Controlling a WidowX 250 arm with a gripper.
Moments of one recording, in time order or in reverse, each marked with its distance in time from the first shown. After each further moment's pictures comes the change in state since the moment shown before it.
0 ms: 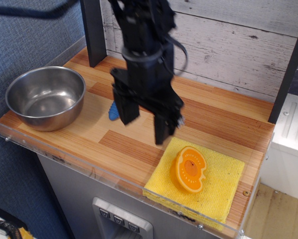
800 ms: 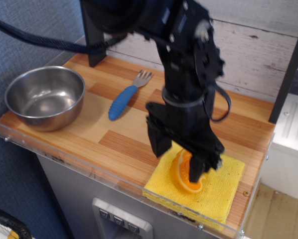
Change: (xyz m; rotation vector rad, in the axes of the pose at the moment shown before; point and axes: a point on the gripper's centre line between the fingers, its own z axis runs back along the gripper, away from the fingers) arm 0.001 -0.052 -0.028 0.003 -0.031 -0.047
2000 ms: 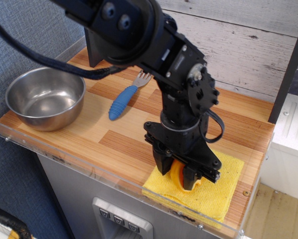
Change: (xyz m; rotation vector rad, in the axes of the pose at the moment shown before) arm -0.002 0.010 -0.024 0.016 -0.036 0.094
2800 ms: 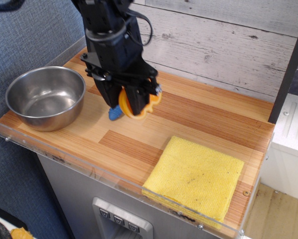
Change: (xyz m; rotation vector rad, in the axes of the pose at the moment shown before) arm 0.011 0.102 0.067 -0.015 -0.050 0.184
